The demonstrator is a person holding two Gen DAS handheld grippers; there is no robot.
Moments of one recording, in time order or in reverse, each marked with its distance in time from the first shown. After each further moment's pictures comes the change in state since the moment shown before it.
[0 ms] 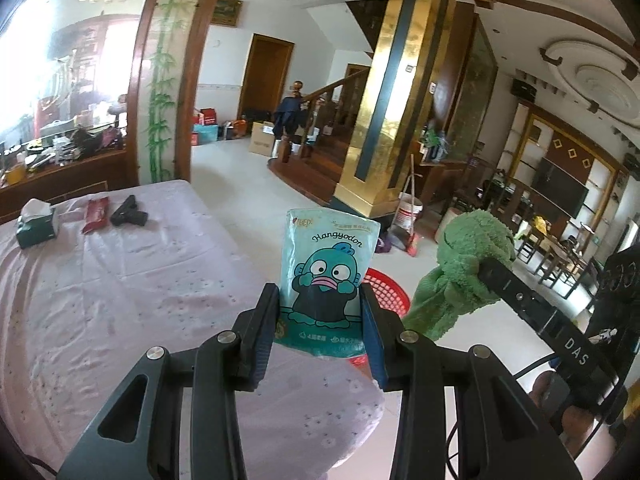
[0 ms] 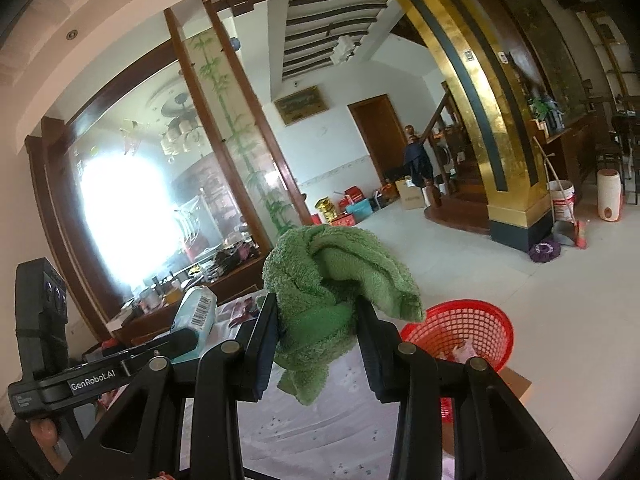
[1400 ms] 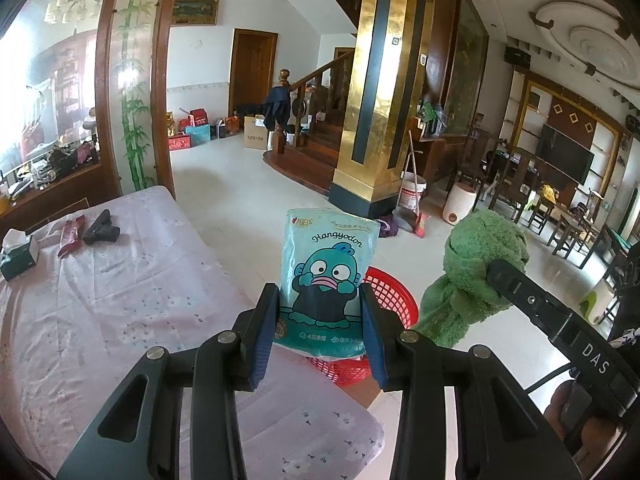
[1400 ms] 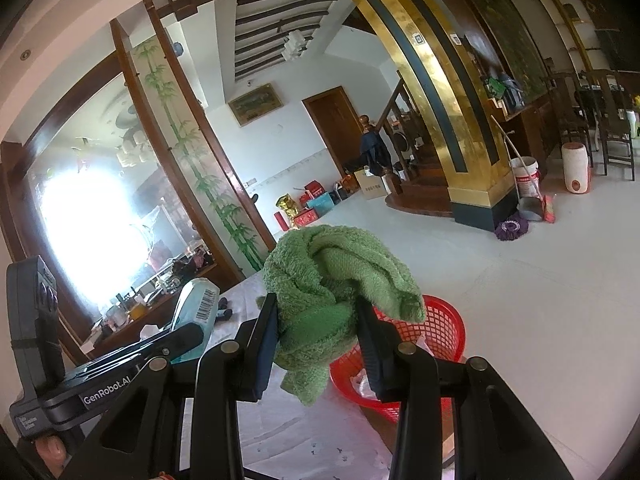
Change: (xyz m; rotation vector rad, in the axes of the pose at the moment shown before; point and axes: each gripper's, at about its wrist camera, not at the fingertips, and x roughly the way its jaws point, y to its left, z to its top) left arm 0.096 -0.044 0.008 0.098 0.050 0.036; right arm 0.025 -0.061 0.011 0.095 0.026 -0.127
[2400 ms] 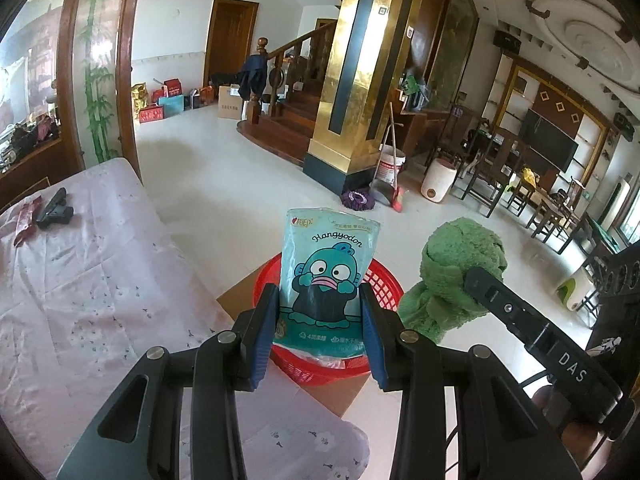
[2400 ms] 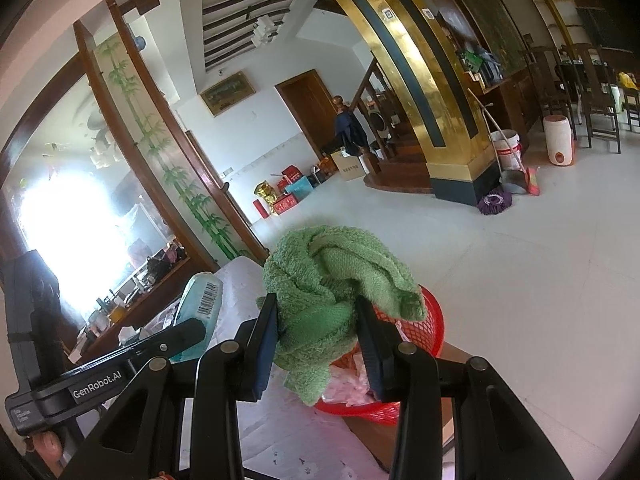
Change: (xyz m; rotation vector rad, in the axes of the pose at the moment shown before) left arm 0.079 -0.004 0.002 -0.007 0.113 -0.099; right arm 0.049 -0.051 -0.008 0.071 0.070 -0.061
